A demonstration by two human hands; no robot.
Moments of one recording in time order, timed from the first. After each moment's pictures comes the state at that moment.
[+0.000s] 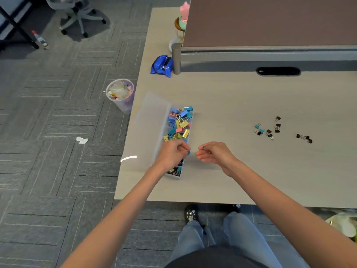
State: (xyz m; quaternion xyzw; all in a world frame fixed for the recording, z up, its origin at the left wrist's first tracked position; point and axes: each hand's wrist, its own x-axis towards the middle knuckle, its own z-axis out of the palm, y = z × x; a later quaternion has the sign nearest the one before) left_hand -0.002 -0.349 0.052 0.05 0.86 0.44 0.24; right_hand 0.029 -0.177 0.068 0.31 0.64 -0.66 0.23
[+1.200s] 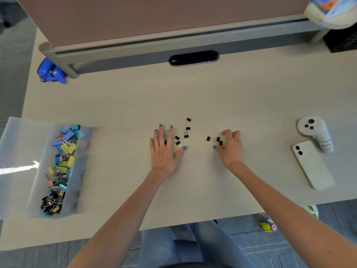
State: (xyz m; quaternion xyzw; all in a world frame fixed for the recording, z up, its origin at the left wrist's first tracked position) left_hand -0.009 -0.007 -0.066 0.15 0.98 0.12 0.11; right_hand 0.048 0.207 -0.030 0.31 0.90 -0.29 0.09
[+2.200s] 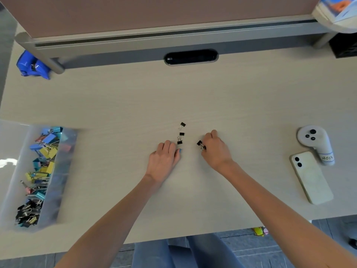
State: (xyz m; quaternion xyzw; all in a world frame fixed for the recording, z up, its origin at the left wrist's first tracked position) left_hand -0.017 0.010 -0.074 0.28 0.95 0.06 -0.12; right_hand 0.007 0.196 -0.022 0.14 0.95 -0.16 0.22
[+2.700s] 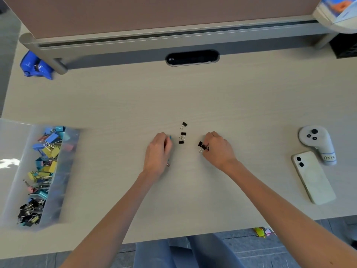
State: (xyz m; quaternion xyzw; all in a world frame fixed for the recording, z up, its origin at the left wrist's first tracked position) left_hand -0.033 0.005 -0.049 0.10 0.92 0.38 0.08; right_hand 0.008 0.202 -0.020 0.14 0.95 -0.20 0.20
